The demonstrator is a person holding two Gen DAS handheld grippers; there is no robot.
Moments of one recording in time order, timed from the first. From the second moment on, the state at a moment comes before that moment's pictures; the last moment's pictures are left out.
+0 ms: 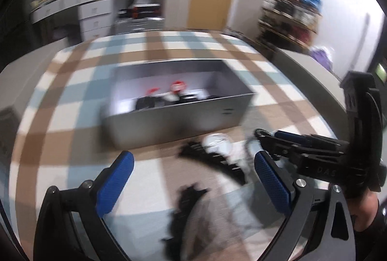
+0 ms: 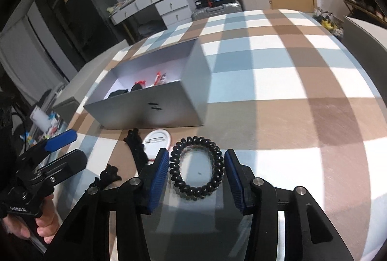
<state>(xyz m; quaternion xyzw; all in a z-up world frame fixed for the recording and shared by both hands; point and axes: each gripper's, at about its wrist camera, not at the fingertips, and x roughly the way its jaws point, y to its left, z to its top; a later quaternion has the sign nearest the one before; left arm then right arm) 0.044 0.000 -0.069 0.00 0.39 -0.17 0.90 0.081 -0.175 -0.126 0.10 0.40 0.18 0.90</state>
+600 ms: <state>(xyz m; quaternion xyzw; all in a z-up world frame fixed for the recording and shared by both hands) 0.091 -0.037 -0.098 0.02 0.48 -0.23 0.85 0.066 -0.224 -0.117 0.15 0.36 0.17 0.90</state>
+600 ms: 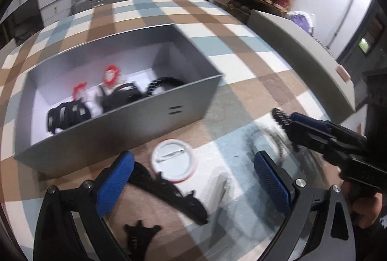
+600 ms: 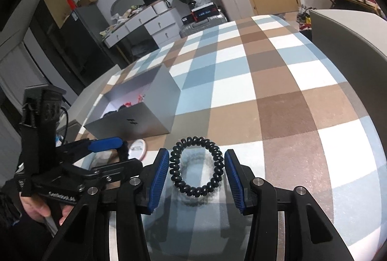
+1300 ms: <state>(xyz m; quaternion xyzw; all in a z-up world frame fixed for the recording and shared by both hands) 0.102 -0.056 -0.105 0.05 0.51 -0.24 0.83 0.063 -0.226 -0.114 0.17 0.35 0.18 0.91</state>
